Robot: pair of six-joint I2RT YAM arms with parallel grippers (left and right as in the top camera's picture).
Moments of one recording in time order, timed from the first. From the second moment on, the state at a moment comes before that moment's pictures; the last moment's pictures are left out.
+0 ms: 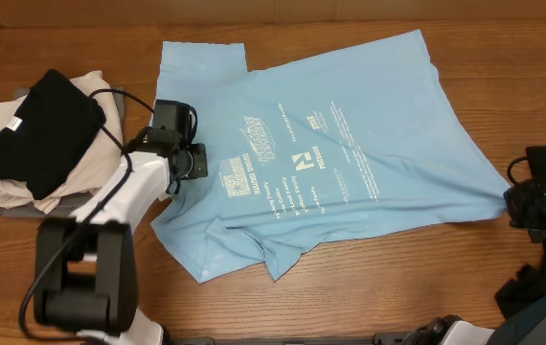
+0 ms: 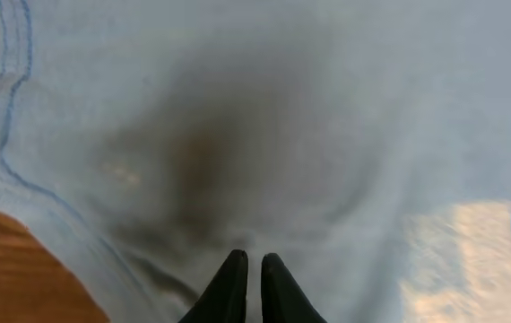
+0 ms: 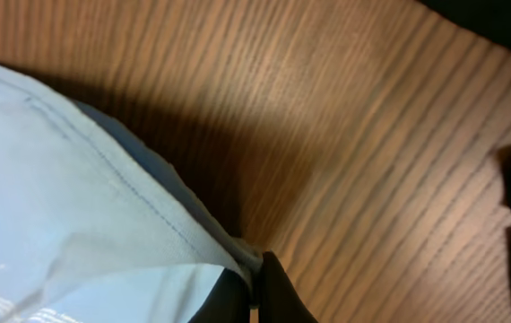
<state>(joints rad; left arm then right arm) -0.12 1.79 1.05 -0.46 -0.06 -0.21 -0.66 1.45 1.03 -0.90 -0.14 0.51</state>
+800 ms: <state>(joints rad) 0.04 1.99 1.48 -0.52 0.05 -0.21 -0.66 1.45 1.03 -0.98 -0.14 0.49</state>
